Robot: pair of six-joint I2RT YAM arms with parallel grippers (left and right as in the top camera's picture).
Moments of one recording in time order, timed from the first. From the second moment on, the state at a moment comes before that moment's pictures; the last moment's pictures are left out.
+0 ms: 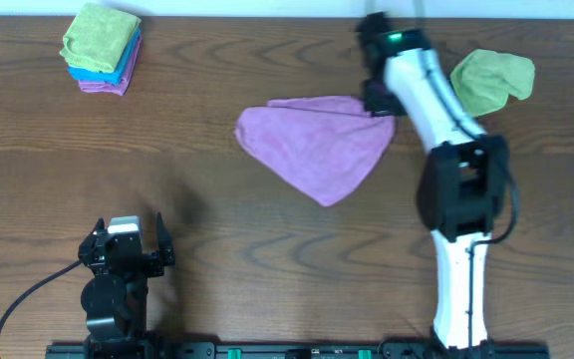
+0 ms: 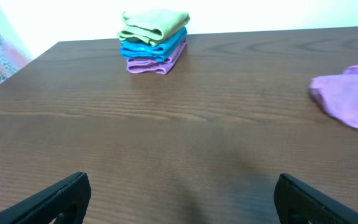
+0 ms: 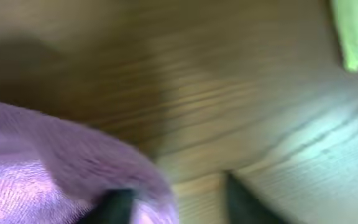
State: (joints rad) left arm 0.09 0.01 0.12 -0.40 -0.05 0.09; right arm 0.18 2.39 2.14 -1.23 0.29 0.37
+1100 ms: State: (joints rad) left arm 0.09 0.01 0.12 -0.40 -0.05 0.09; right arm 0.32 2.40 2.14 -0.76 -0.18 0.18
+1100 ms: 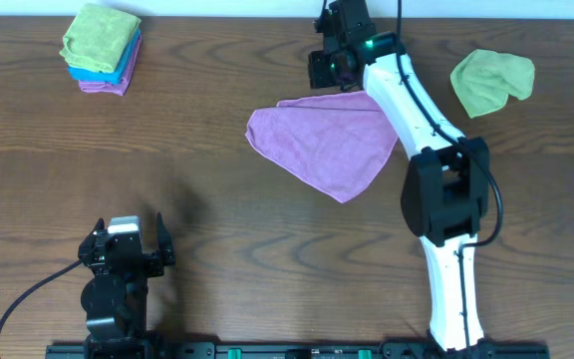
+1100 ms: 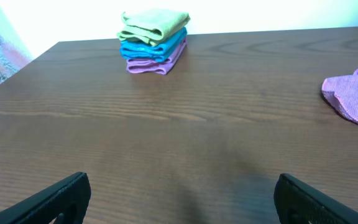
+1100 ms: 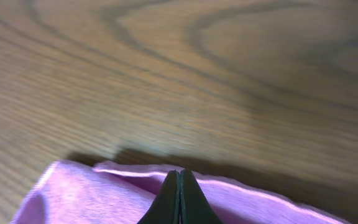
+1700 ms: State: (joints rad) left arm 0.09 0.01 0.12 -0.40 -0.05 0.09; right arm 0.41 2.47 2.14 -0.88 -0.30 0.18
